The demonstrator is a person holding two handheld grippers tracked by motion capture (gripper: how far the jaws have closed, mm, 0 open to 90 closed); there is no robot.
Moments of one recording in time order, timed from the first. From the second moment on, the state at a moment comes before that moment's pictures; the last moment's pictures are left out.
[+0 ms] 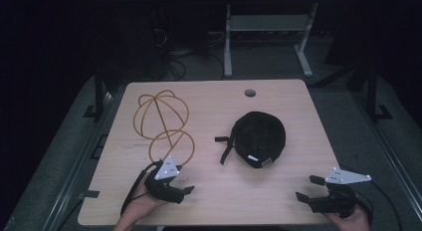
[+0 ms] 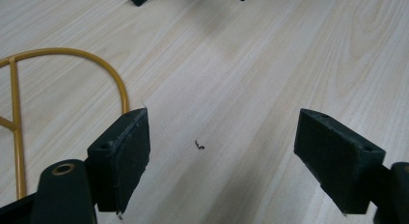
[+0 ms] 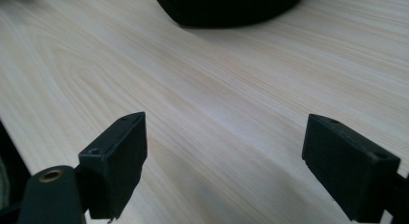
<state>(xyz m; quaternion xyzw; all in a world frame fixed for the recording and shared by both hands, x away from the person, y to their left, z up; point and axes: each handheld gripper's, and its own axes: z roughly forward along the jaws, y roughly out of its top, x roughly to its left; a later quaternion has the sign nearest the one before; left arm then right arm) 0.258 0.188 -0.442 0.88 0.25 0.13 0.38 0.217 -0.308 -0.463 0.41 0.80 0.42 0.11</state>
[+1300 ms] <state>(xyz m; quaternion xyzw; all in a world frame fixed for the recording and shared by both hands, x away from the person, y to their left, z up) 0.275 0.106 -0.391 0.90 0.17 0.09 0.38 0.217 -0.308 -0.459 0.40 0.80 0.44 0.10</state>
